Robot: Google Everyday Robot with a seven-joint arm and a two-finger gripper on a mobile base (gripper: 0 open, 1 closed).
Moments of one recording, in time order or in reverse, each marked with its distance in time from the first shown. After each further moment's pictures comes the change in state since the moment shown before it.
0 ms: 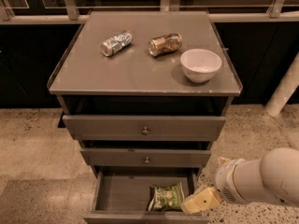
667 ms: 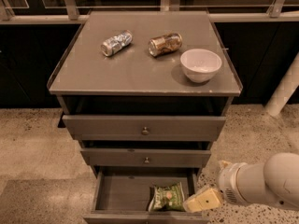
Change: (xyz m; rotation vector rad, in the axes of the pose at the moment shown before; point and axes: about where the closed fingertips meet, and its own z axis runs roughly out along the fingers) arm 0.016 -0.011 0.018 -0.026 -0.032 0.052
